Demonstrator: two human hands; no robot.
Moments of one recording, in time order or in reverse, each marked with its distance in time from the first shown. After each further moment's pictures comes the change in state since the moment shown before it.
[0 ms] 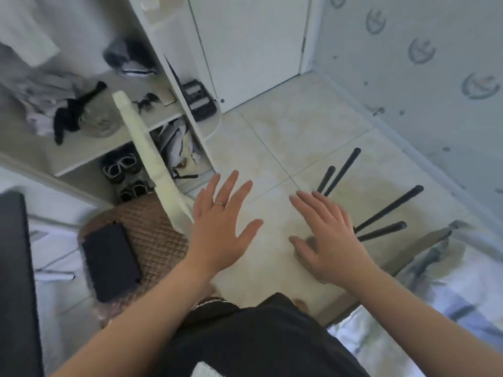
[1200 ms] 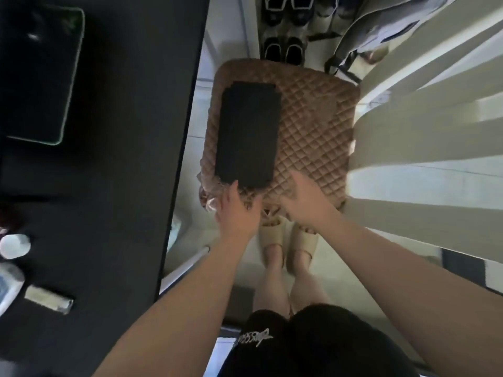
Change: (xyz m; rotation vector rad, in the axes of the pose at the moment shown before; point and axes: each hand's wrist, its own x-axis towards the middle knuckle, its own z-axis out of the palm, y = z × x) left_hand -0.285 -0.383 0.126 -0.404 0.043 -1.501; right_hand 0.197 -0.285 0.448 0.049 -0.849 -0.039
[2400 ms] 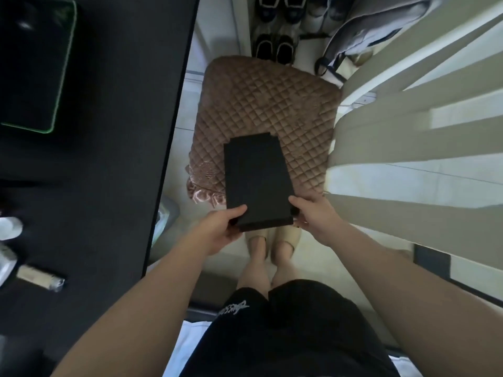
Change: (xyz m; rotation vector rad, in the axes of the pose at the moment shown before) left_hand -0.032 0.003 -0.033 -0.862 -0.566 -0.692; right_hand -0.034 0.050 -0.010 0.898 -0.004 0.428
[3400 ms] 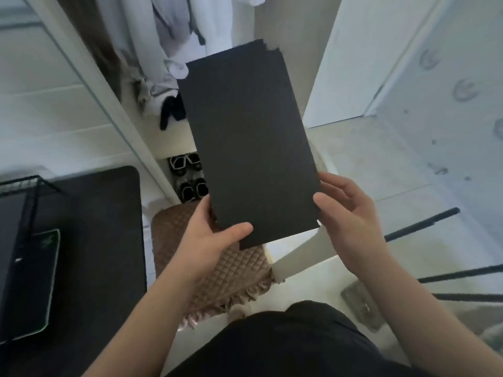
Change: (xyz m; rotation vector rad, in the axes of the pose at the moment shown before) left_hand -0.290 0.124 0.124 0.567 -0.531 1.040; right_hand -0.312 -0.120 -0.089 0.530 0.408 -0.950
